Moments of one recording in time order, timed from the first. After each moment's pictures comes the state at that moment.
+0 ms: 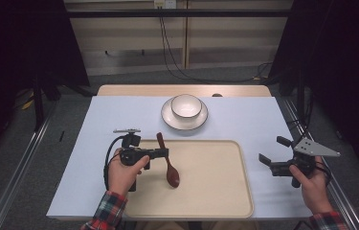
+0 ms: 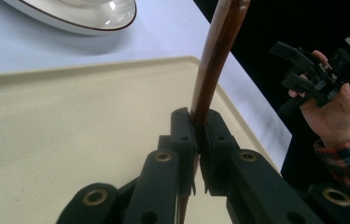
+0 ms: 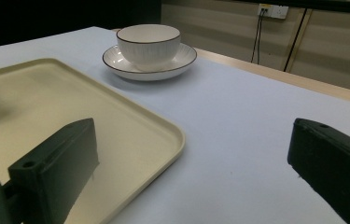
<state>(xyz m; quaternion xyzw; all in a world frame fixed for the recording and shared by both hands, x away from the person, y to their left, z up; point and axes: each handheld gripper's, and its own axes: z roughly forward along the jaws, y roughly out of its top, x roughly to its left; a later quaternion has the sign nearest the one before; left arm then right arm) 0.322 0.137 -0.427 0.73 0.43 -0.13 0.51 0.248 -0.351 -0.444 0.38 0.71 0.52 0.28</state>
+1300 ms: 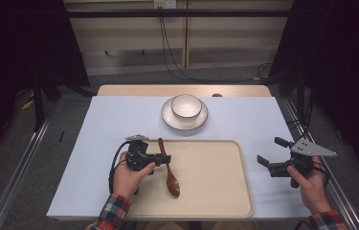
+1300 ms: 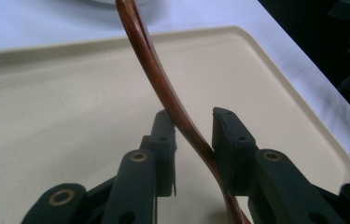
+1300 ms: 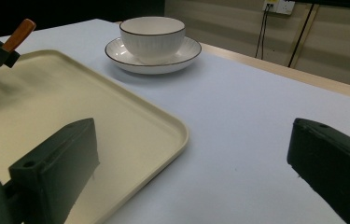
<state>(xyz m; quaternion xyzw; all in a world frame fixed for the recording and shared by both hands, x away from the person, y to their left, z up) 0.322 0.126 -0.455 0.77 0.43 -0.06 0.46 0.250 -0.347 -0.448 0.38 0.72 0.51 0.28</state>
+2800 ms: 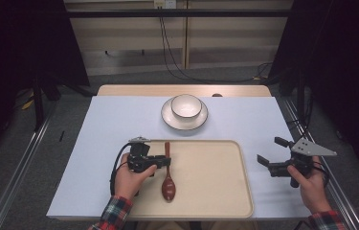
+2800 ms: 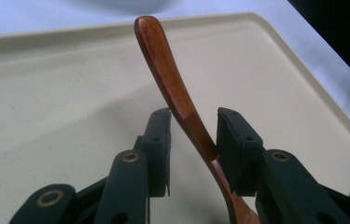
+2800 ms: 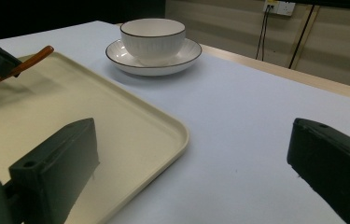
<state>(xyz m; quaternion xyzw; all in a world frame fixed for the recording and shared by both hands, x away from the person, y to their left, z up) 0.320 0.122 -0.462 0.78 0.44 -0.05 0.44 0.250 -0.348 -0.447 0.38 0.72 0.51 0.27</state>
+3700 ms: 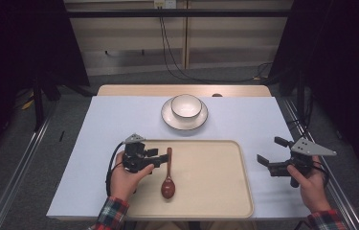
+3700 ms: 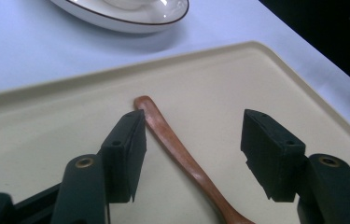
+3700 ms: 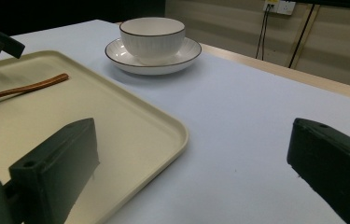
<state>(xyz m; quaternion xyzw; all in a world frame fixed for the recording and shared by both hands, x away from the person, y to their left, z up) 0.317 0.134 -0.451 0.77 0.42 0.02 0.48 0.251 -0.348 -0.448 0.38 0.72 0.51 0.27</state>
